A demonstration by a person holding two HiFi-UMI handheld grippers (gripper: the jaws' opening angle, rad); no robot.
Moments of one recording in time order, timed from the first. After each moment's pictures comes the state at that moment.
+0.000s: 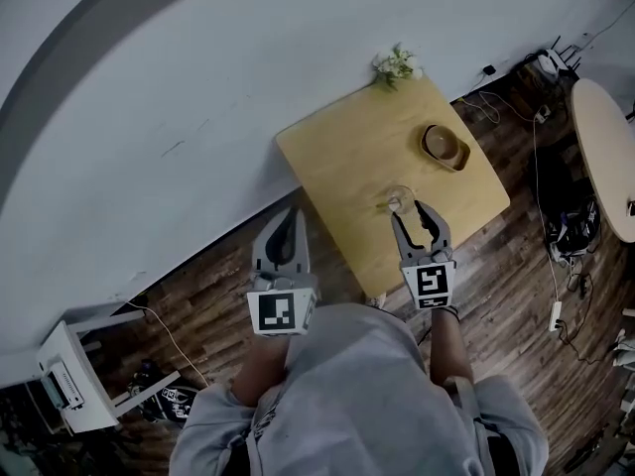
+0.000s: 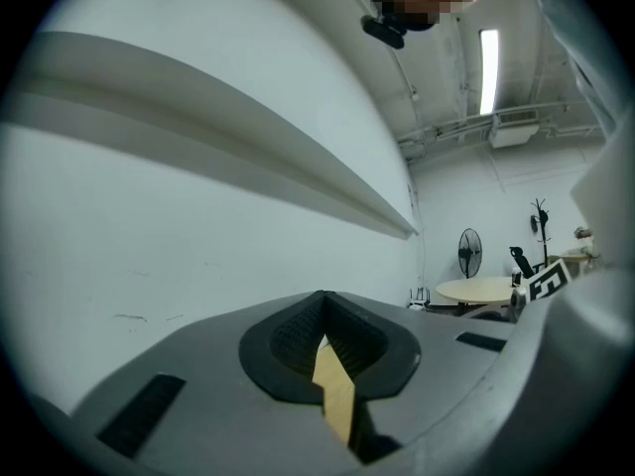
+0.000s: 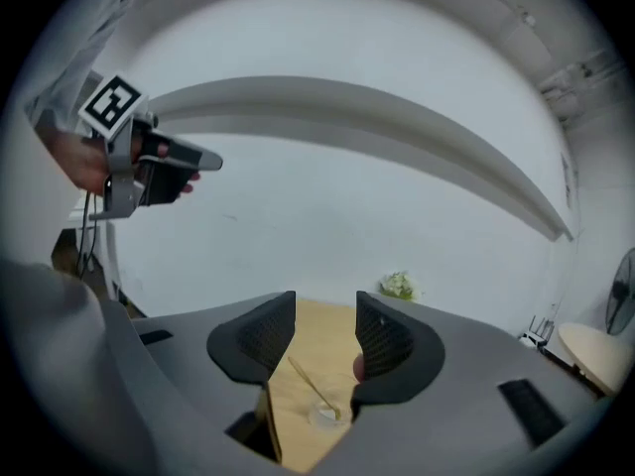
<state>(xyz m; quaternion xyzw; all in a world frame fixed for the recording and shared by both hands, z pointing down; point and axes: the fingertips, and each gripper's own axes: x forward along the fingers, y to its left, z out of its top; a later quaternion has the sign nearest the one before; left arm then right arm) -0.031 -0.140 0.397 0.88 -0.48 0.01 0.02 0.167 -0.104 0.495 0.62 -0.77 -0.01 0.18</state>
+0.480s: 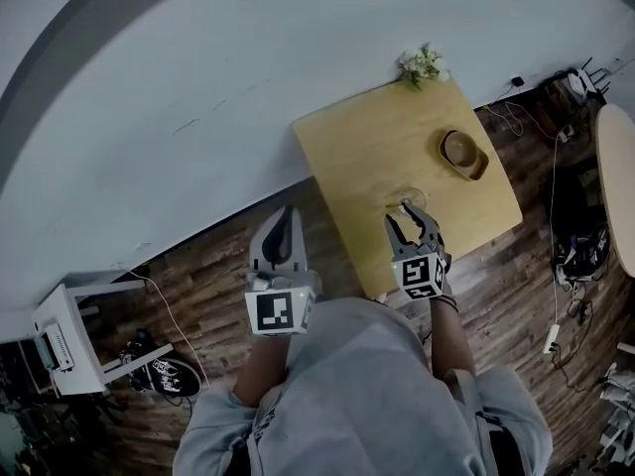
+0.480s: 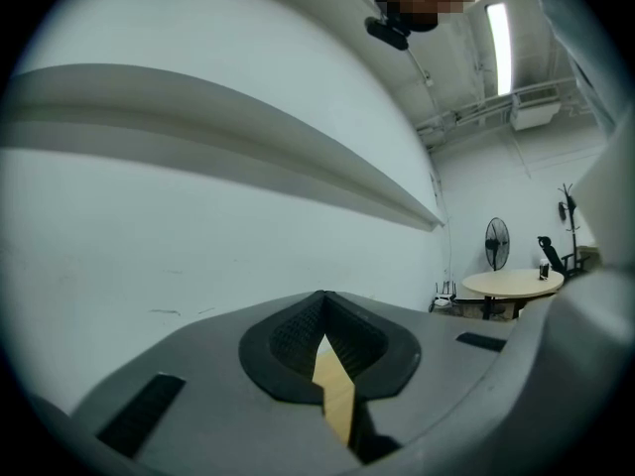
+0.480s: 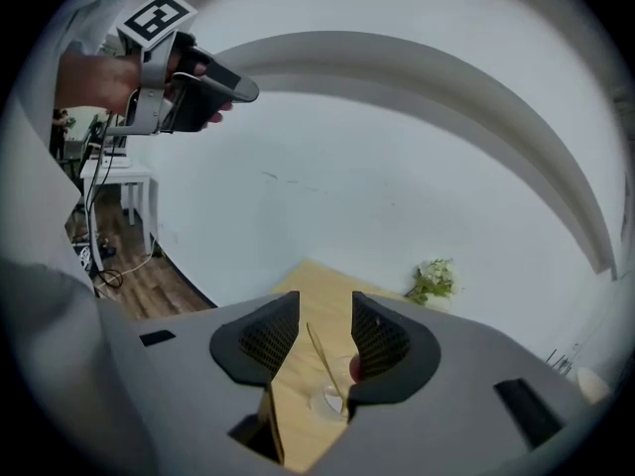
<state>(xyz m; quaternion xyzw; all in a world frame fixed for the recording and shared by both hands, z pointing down) -0.049 -0.135 0.404 0.84 -0.54 0.02 0.02 0.146 -0.123 0.573 0.51 -0.80 -0.03 0.30</state>
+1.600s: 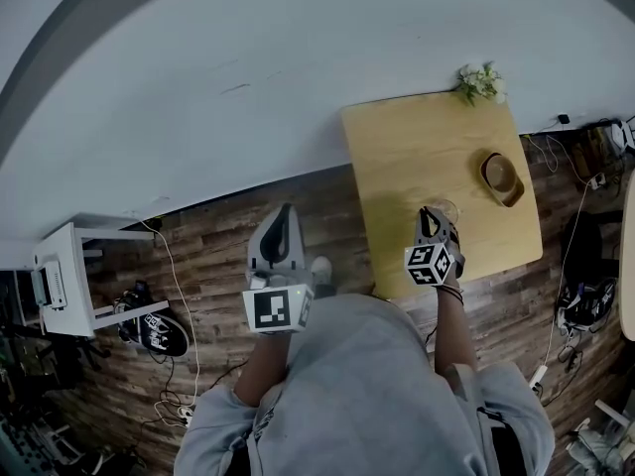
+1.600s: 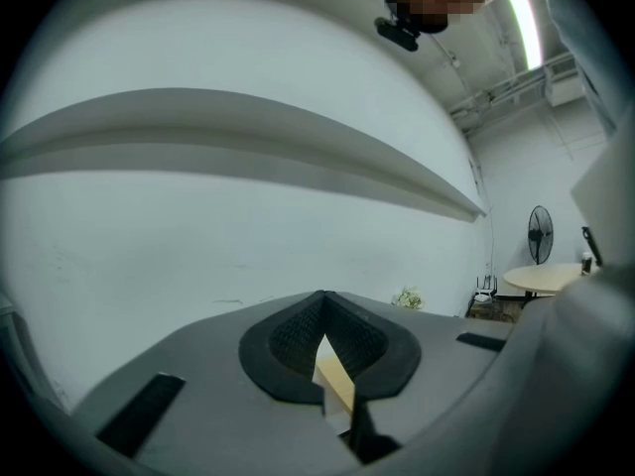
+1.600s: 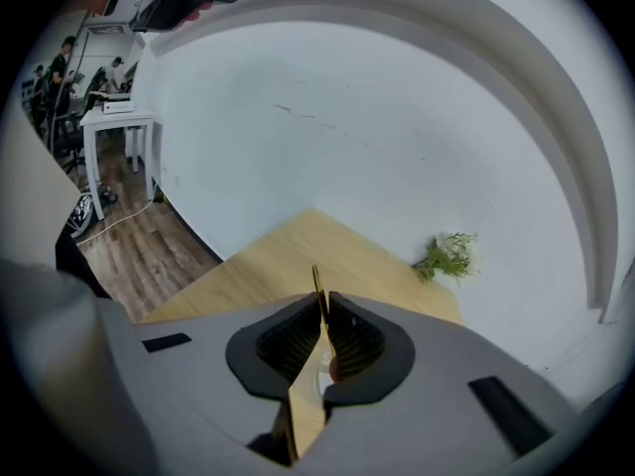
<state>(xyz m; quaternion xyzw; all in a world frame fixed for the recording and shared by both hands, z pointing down) -0.124 -0.118 0.415 0.77 -0.64 0.04 0.04 0.153 -0.156 0.662 0.49 -0.76 -0.03 0.43</state>
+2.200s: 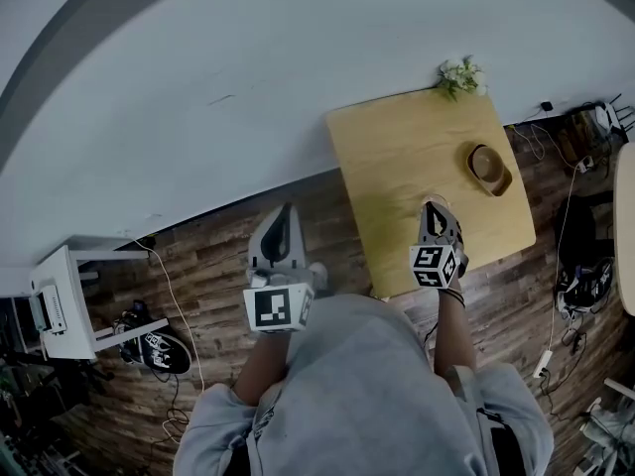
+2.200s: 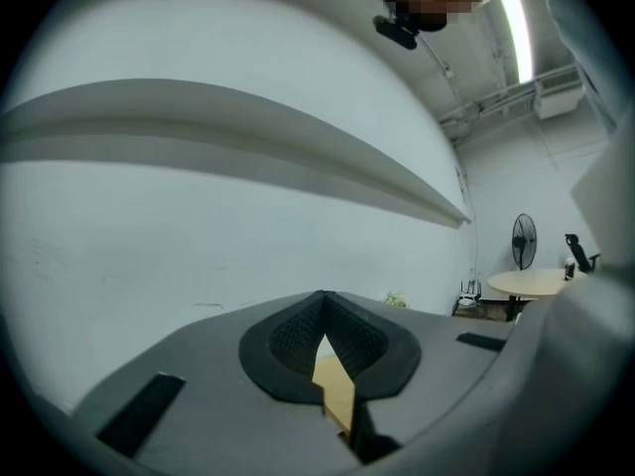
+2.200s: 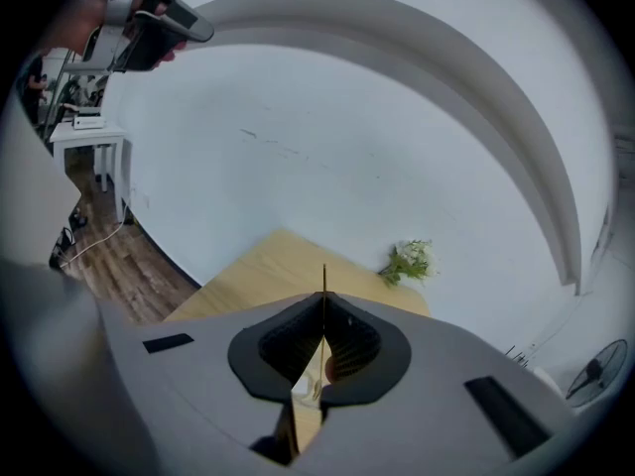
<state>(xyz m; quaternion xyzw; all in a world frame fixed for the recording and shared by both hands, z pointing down) -0.112 -0.125 0.413 0.79 -0.61 0.03 0.04 0.174 -0.154 0.605 0.56 -0.74 -0.03 0.37</state>
